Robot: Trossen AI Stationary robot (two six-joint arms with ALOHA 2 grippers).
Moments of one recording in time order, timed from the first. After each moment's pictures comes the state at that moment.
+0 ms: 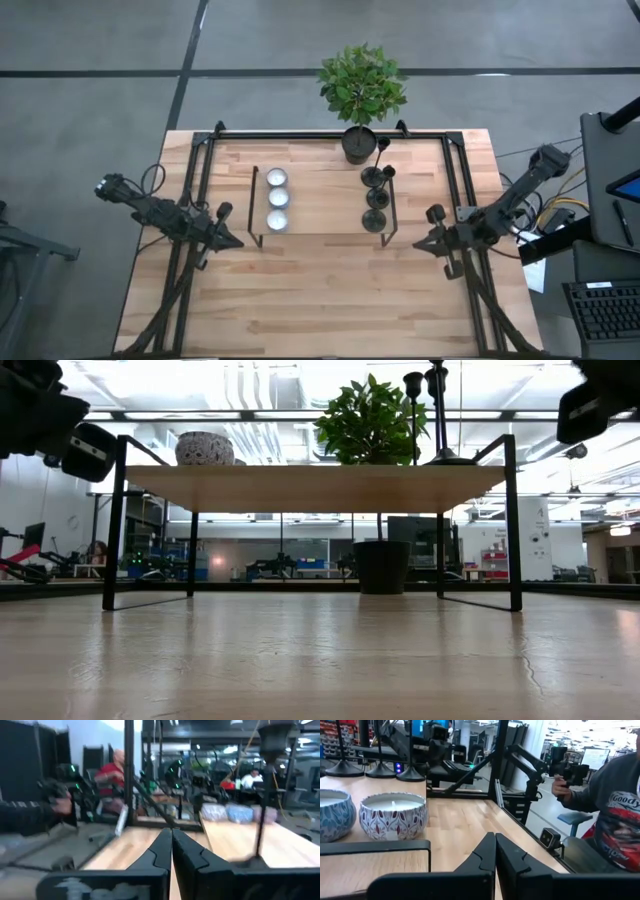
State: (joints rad) left arm -0.48 0.00 0.05 -0.07 -0.17 -0.15; right arm 0.75 0.47 0.01 0.64 0.54 -0.08
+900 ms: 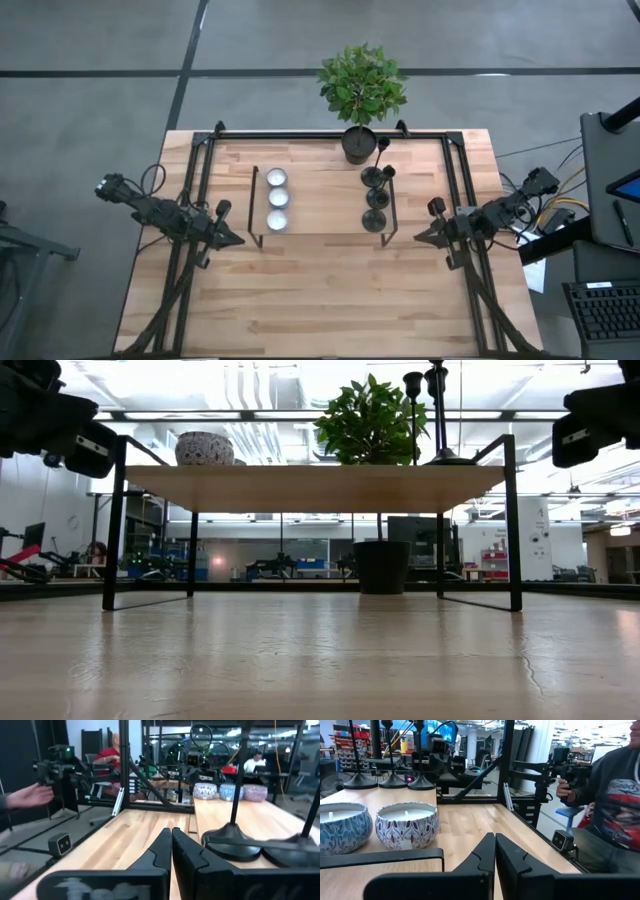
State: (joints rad) left arm -0.48 0.00 0.04 -0.03 -0.21 -0.08; right arm 0.58 0.00 0.01 0.06 0.37 -0.02
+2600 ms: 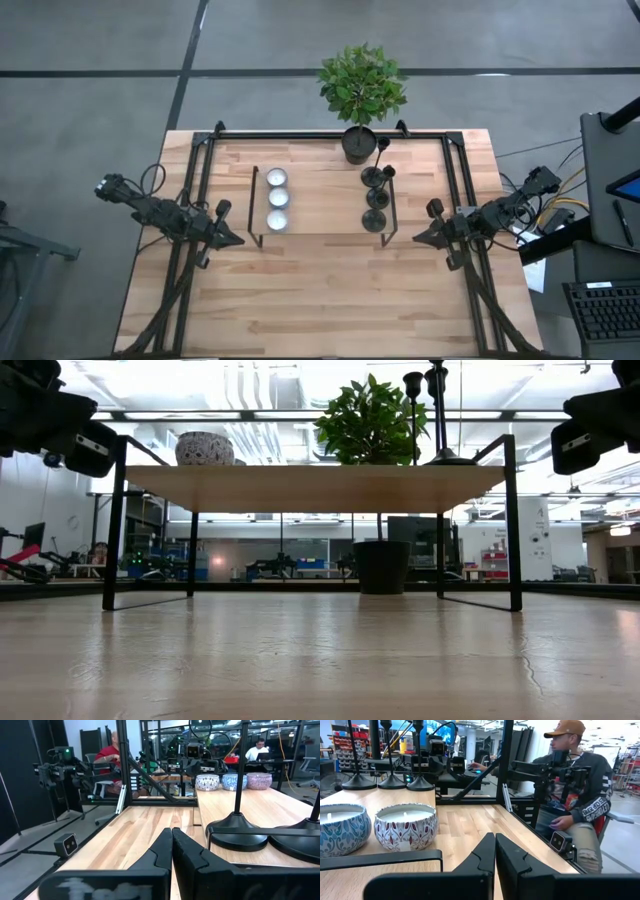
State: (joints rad) left arm -0.48 0.00 0.04 -0.03 -0.20 -0.08; right arm 0.57 0.03 0.01 0.06 0.37 0.08
